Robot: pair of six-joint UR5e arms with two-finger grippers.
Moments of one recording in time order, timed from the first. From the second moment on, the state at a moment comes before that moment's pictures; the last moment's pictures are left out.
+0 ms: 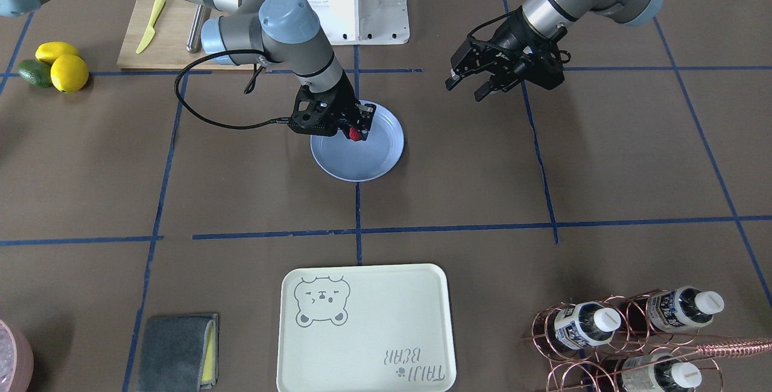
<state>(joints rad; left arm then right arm) -0.66 -1.78 -1.95 -2.27 -2.09 -1.38 0.44 -0.90 1.54 -1.17 1.86 1.68</state>
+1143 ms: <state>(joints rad) -0.66 -1.79 -1.94 -2.27 -2.09 -1.38 0.43 -0.88 1.49 -1.18 1.84 1.67</state>
